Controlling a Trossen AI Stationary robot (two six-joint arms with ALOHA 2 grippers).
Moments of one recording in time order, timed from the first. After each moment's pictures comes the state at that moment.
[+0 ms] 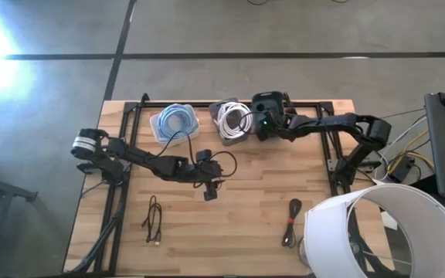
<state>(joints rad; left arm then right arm) -0.12 1.62 0.88 0.06 -0.28 -0.12 -0.48 1.64 0.85 -0.25 0.57 0.38</state>
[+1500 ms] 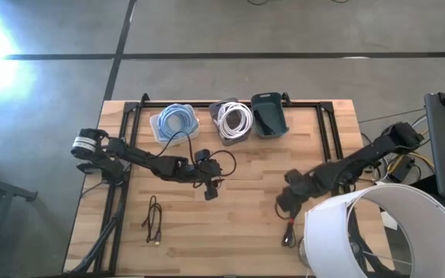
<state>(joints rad) -0.12 1.62 0.87 0.06 -0.30 -0.18 0.41 1.29 0.74 -0.79 0.03 1.50</state>
